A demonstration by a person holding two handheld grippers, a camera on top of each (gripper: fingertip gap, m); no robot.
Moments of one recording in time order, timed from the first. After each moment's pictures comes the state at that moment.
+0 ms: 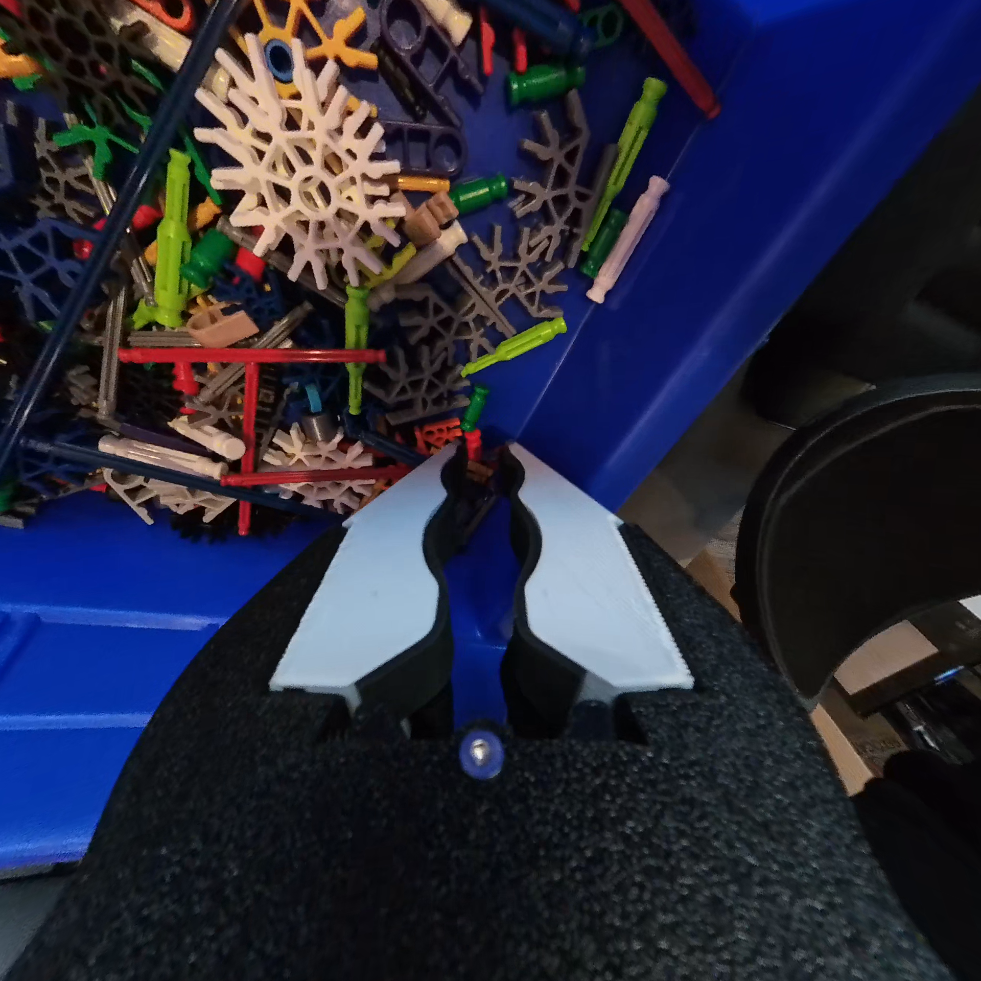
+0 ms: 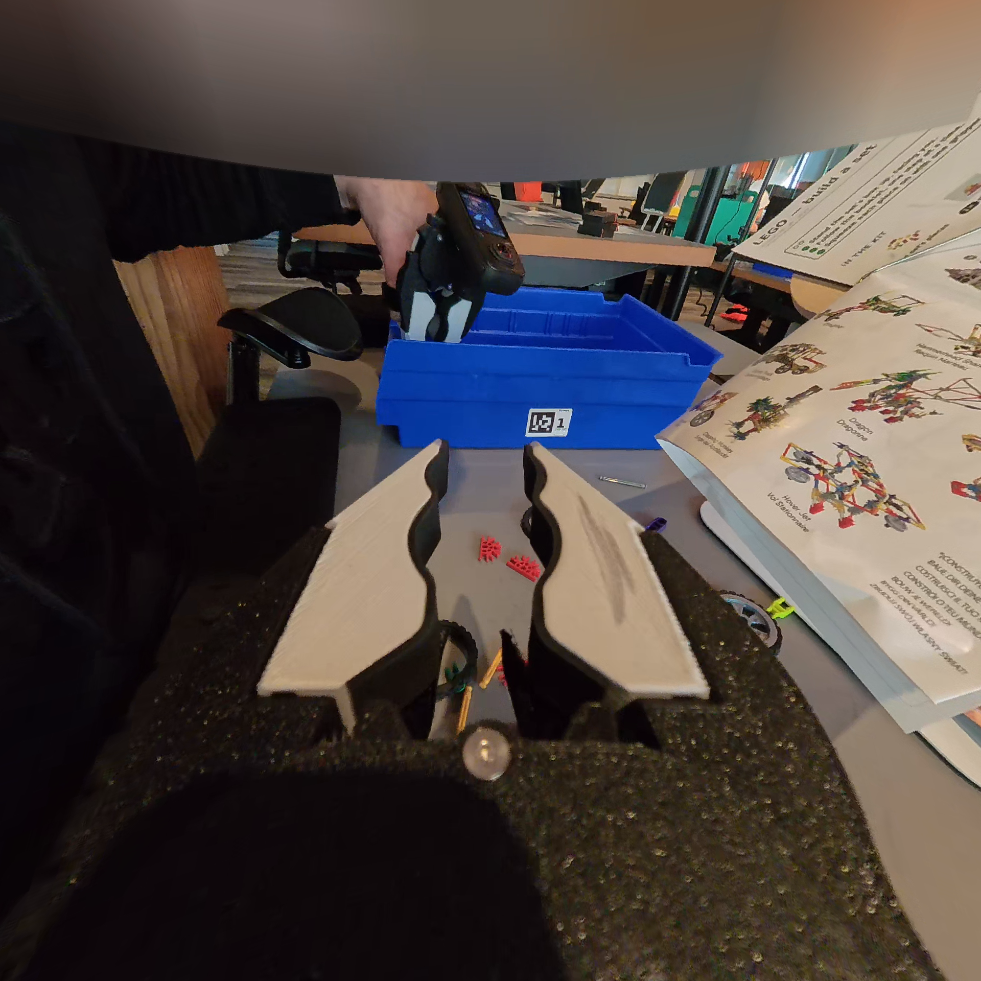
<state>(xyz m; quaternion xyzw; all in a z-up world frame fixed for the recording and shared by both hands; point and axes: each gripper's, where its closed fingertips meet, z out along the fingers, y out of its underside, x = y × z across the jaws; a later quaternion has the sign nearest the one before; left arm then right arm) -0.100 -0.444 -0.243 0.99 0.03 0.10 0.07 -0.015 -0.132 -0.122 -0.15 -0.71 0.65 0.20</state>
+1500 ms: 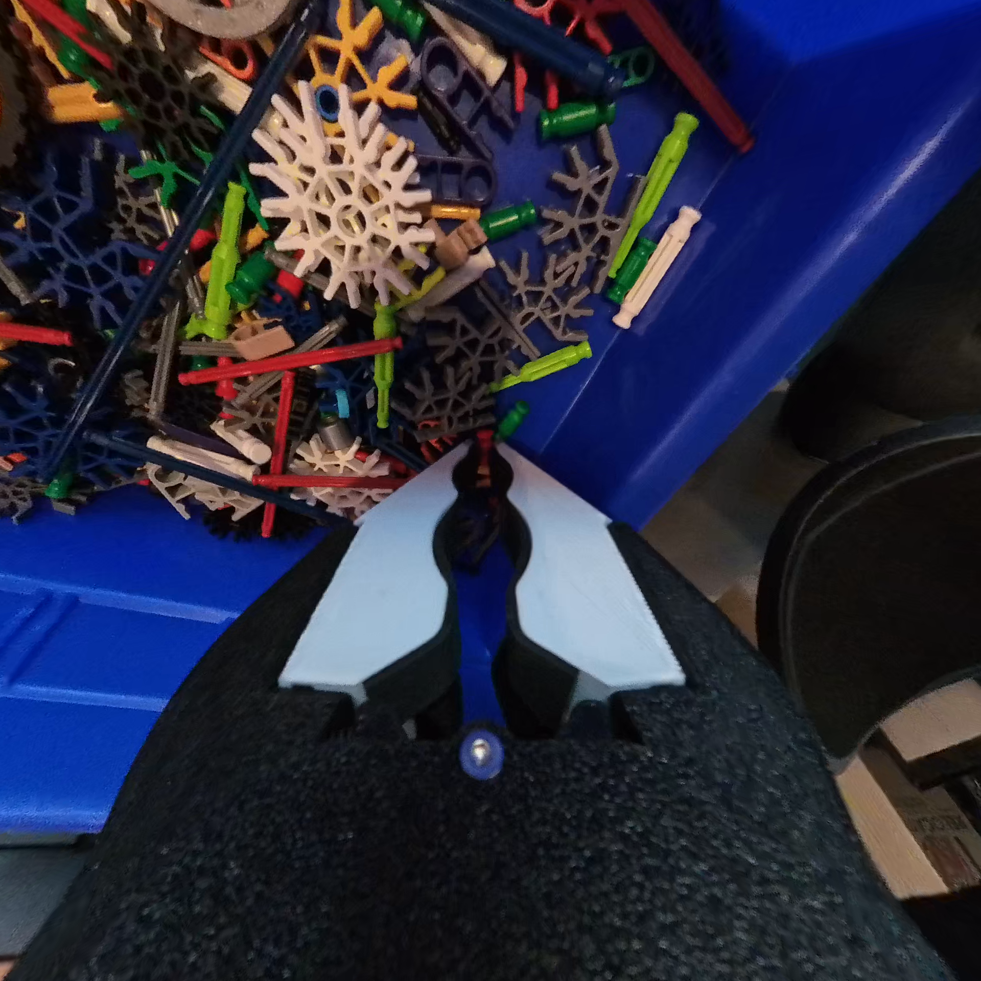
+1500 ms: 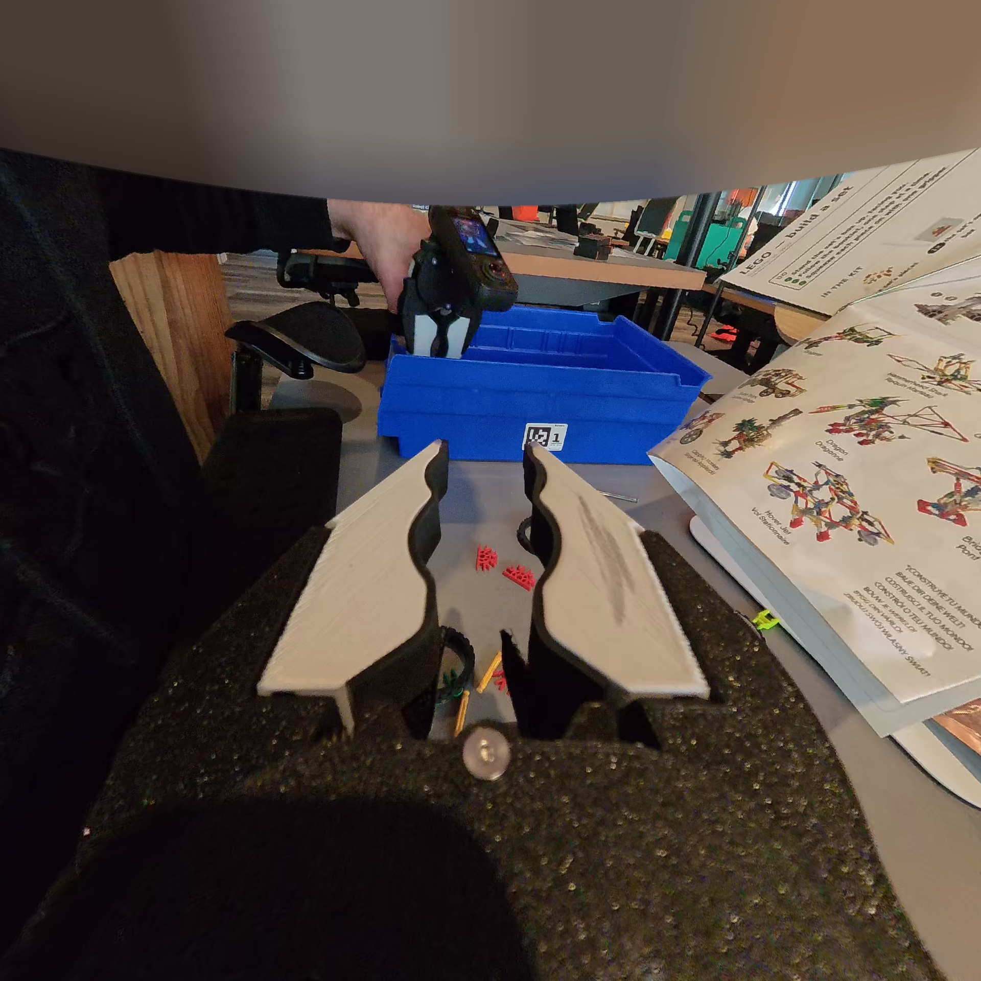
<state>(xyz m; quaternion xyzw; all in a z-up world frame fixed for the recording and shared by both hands) -0.109 -0.439 -0.248 1.00 0.04 0.05 0.05 -0.010 -0.128 -0.113 -0.14 -0.71 0.66 0.21</state>
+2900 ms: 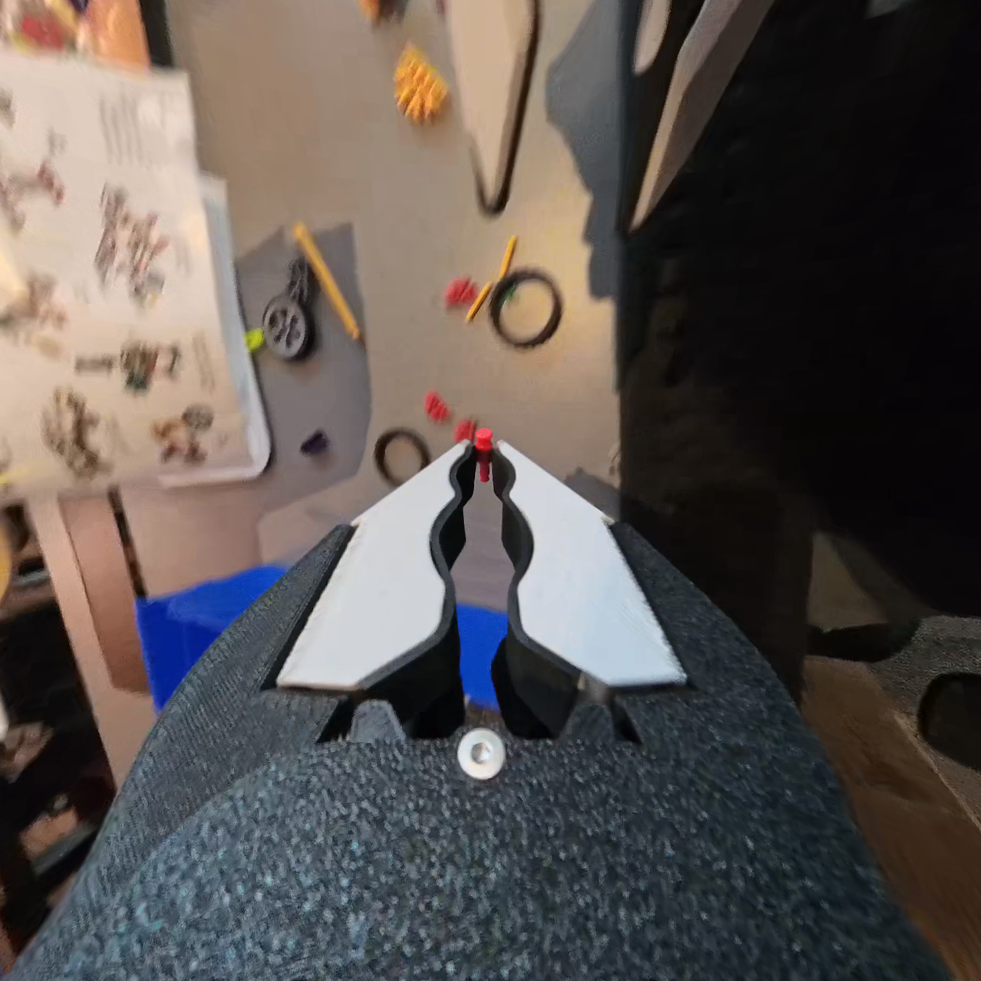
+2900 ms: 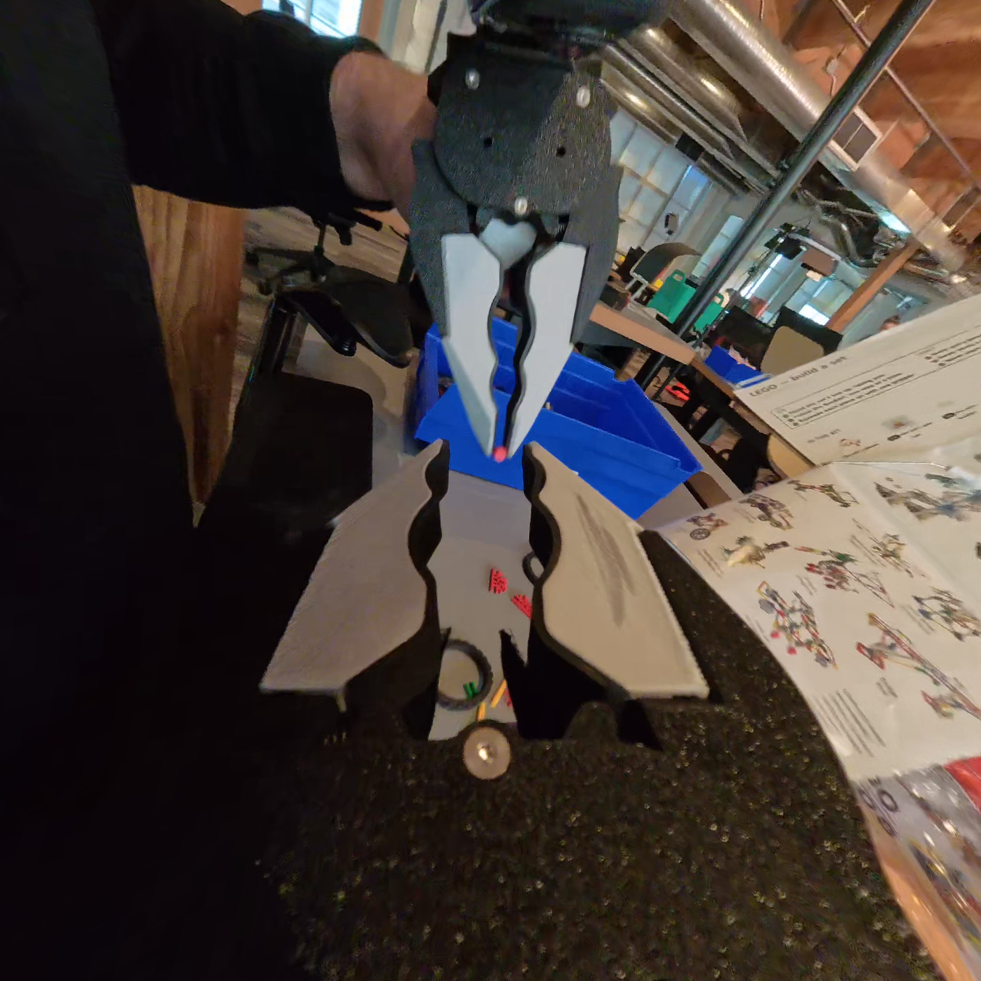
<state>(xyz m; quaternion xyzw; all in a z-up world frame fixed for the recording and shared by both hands) 0.006 -0.192 -0.128 0.95 -0.20 -0.13 -0.19 0.050 -0.154 -0.088 -0.03 -0.73 0.61 0.31</state>
